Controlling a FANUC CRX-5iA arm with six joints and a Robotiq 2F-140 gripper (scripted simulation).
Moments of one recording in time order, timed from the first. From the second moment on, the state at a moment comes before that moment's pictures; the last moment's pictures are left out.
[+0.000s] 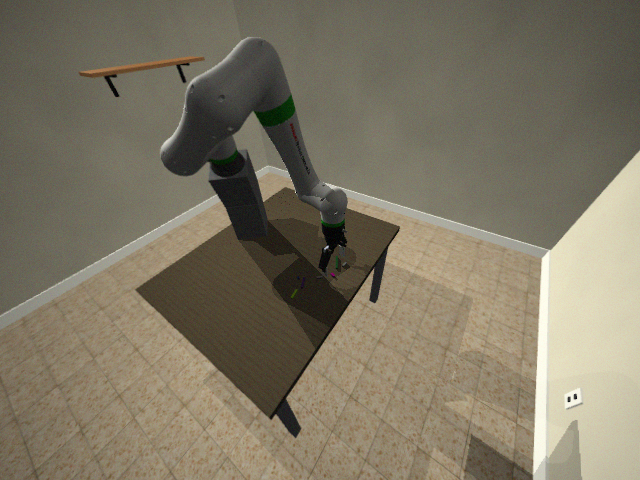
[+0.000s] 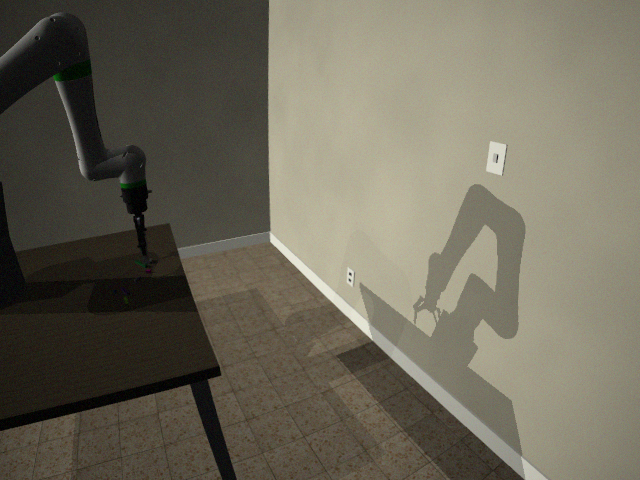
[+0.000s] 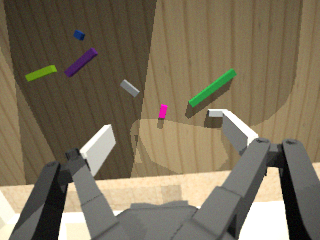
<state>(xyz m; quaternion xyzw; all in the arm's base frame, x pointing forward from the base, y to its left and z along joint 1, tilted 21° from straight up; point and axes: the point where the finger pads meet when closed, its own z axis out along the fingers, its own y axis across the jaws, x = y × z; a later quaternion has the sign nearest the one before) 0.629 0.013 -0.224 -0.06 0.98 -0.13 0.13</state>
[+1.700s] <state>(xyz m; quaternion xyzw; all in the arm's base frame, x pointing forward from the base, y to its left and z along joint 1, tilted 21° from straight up) 0.613 -0.041 -0.211 -0.60 0.77 -0.20 0.04</state>
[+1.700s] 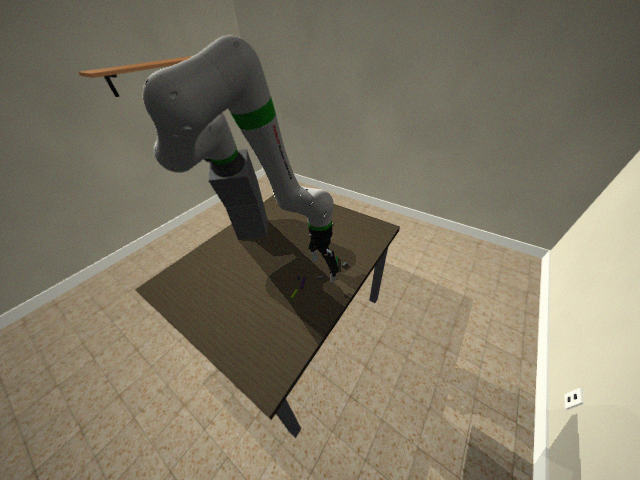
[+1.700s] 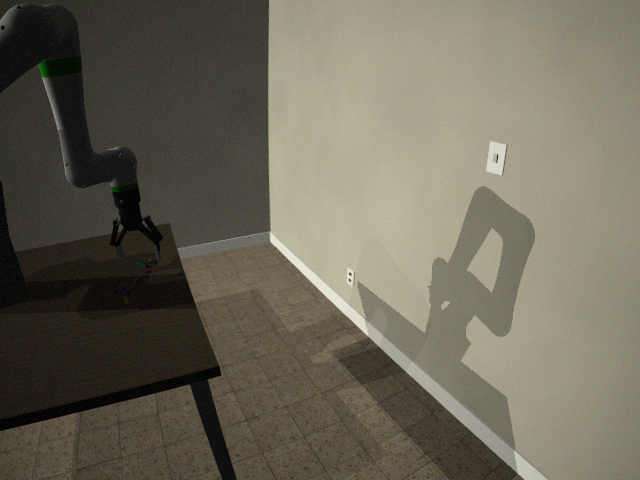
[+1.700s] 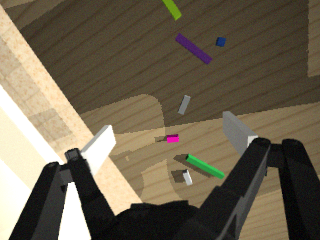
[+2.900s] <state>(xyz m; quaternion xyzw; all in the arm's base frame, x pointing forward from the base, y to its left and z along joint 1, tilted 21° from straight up) 0.582 -0.077 -0.205 -0.92 0.34 -0.19 -0.07</state>
